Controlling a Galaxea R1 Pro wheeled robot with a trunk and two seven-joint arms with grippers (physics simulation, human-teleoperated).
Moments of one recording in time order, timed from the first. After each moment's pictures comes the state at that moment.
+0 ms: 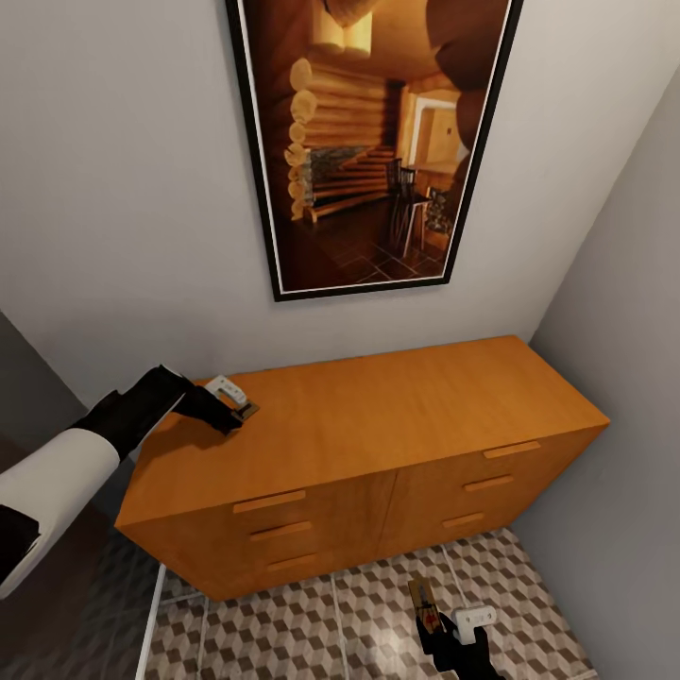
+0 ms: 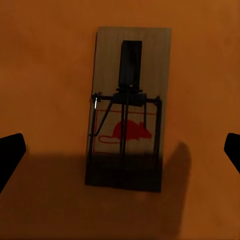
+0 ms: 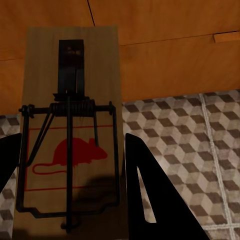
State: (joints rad) left arm -1.18 0.30 -0.60 -0.60 -0.03 0.65 -0.63; right arm -0.48 -0.01 0.25 -0.02 -0.21 -0.56 0.13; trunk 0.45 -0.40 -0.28
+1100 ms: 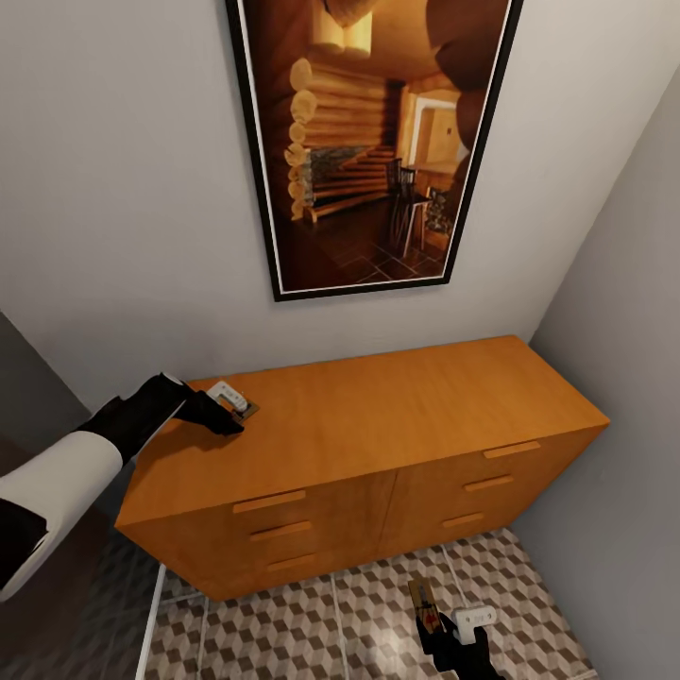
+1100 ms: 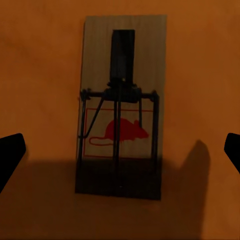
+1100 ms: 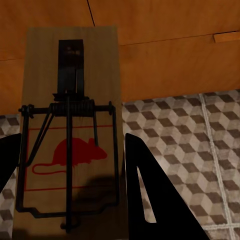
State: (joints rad) left arm -1.18 0.28 -0.61 -0.53 -0.03 0.54 -0.63; right arm -0.48 -0.01 0.25 -0.02 -0.21 -0.56 0.13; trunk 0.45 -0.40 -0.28
